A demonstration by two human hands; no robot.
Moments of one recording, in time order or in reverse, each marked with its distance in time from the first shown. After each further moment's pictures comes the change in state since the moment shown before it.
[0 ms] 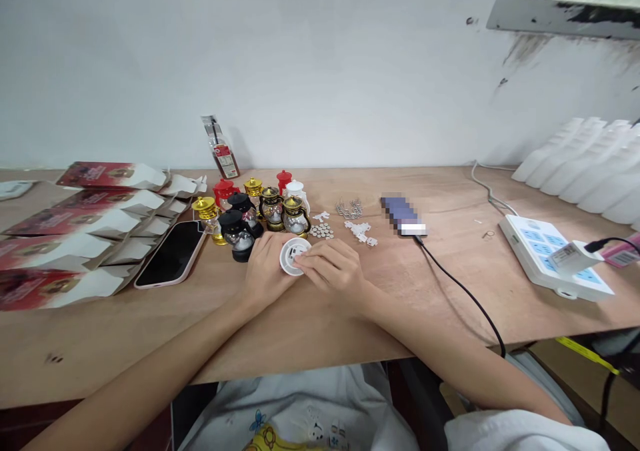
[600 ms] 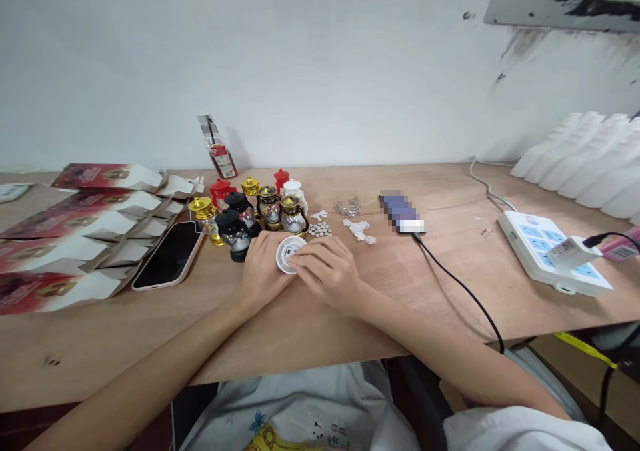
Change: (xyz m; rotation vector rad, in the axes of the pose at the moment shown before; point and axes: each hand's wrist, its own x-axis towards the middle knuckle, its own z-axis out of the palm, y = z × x) left_hand 0.002 -0.001 -0.002 0.020 0.052 0.048; right_hand 0.004 -0.008 -0.001 -0.049 -0.068 0.057
